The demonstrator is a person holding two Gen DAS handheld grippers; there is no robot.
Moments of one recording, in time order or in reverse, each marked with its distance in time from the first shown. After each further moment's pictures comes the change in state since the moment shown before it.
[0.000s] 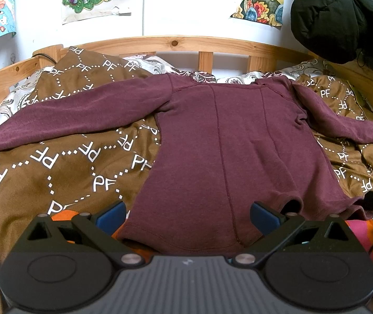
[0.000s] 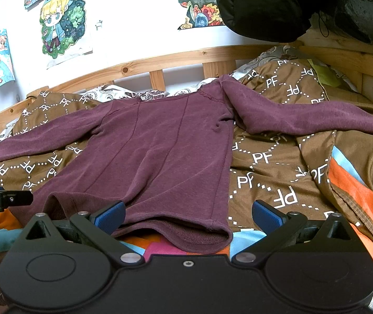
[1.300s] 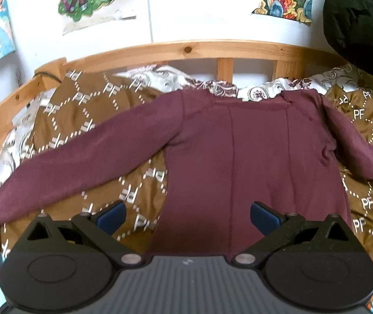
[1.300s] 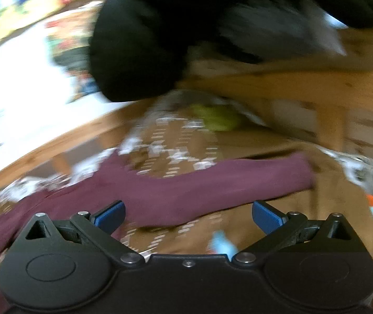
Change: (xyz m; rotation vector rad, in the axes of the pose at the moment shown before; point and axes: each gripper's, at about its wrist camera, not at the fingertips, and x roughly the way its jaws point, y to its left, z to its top) left arm 0.040 -0.037 0.123 -0.004 0.103 0.153; right arm 0.017 -0.161 0.085 0.376 -0.199 -0.314
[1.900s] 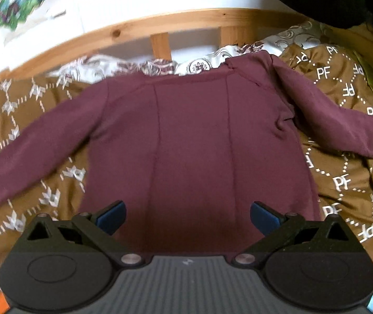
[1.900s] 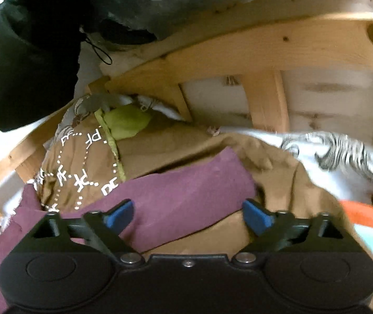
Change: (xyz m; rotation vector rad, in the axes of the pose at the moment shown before) left arm 0.048 -0.111 -0.011 0.108 0.082 -0.098; right arm 0.079 -0.048 0.001 0.093 -0.005 -0.229
